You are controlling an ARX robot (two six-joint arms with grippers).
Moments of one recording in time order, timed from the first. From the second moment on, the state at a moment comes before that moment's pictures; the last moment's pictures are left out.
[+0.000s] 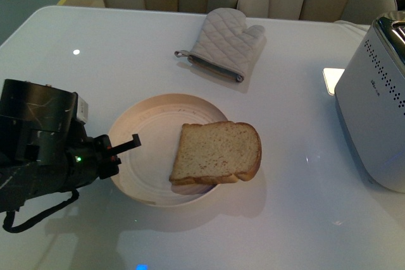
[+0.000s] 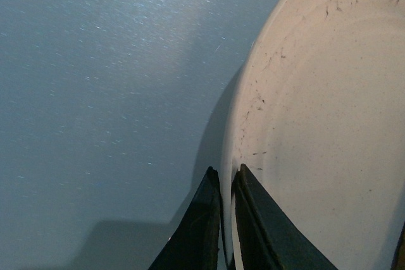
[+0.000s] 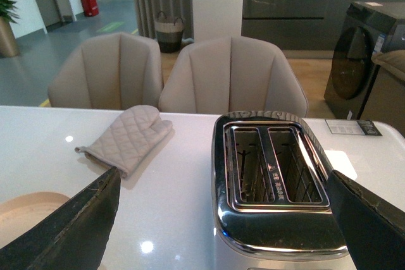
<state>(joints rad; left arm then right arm) -0.27 2.38 0.75 0.68 0.02 -0.55 0.00 0.01 0.02 0.00 0.00 0.00</state>
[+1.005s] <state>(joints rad) -0.25 2.26 0.60 0.81 0.04 -0.66 0.00 0.01 0.02 0.00 0.00 0.00</state>
